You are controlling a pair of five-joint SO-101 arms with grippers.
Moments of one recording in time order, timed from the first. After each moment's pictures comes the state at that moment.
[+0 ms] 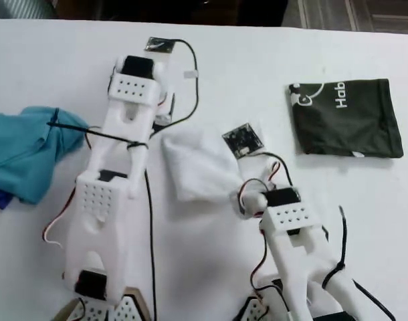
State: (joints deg) left arm 4.8 47.1 -56.2 101.1 7.0; right arm -15.3 -34.4 63.9 45.4 17.7
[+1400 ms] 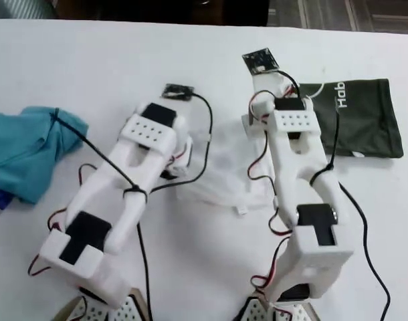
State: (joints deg) left arm 15.6 6.8 7.2 83.1 20.6; right arm -6.6 14.3 4.0 56.1 17.8
